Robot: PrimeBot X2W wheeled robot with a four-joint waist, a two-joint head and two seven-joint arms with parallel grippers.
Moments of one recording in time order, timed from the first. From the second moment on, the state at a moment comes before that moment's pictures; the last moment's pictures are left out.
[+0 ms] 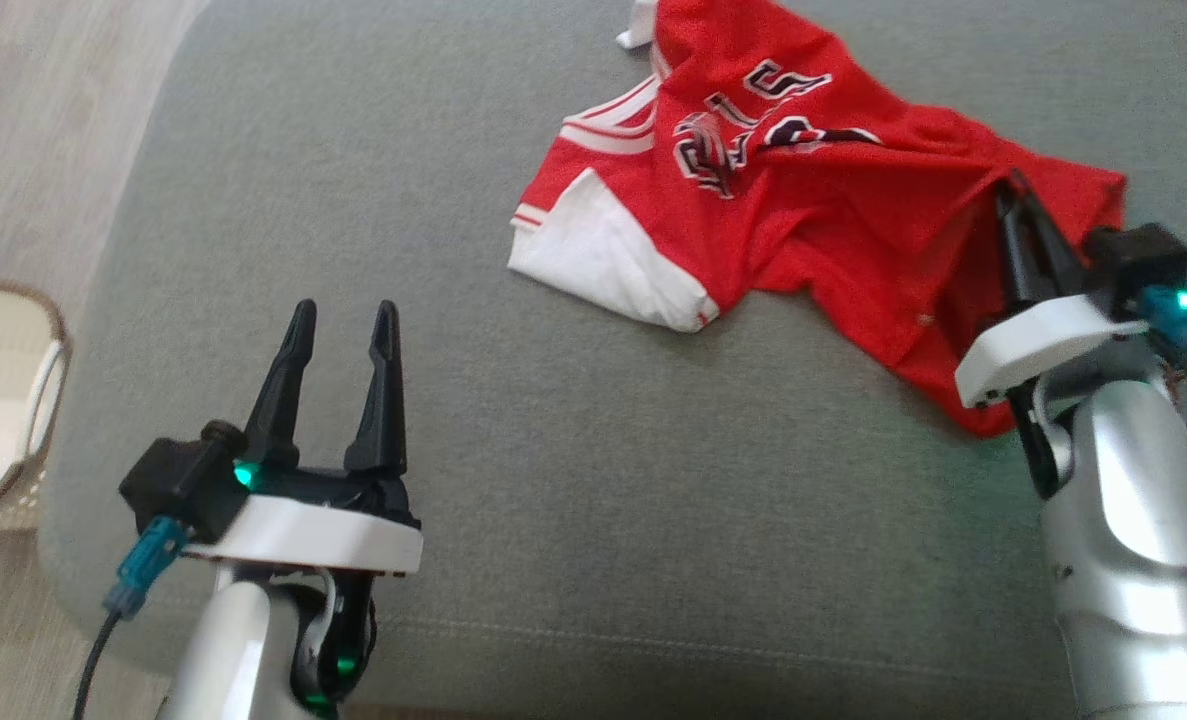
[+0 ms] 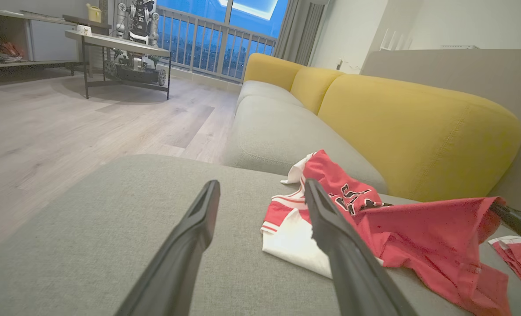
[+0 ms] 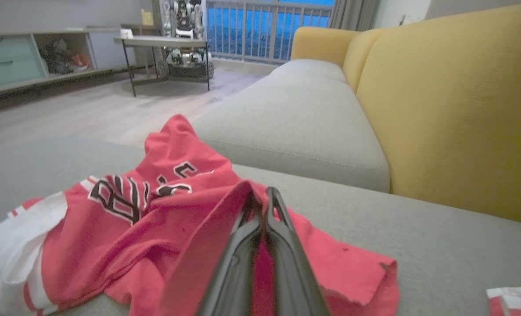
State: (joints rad) left arm -0.12 0.04 -0.20 0.04 -0.31 -0.06 -0.26; right arm -0.53 -0.06 -0.16 0.56 -0.13 0.13 -0.25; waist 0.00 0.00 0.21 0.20
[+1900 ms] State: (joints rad) left arm -0.13 0.04 -0.23 0.04 -0.31 -0.06 -0.26; right arm -0.77 -0.17 -0.45 0.89 -0.37 0.13 -0.10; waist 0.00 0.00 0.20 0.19
